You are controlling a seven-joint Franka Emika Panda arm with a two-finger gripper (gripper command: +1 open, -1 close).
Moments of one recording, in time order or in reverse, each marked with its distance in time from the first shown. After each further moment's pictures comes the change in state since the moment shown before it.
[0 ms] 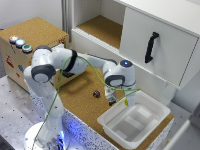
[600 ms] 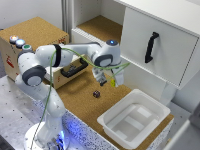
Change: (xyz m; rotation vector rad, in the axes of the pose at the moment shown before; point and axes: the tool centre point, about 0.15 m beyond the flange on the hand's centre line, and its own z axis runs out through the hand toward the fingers) arm -0.070 -0.076 -0.081 0.085 0.013 -0.251
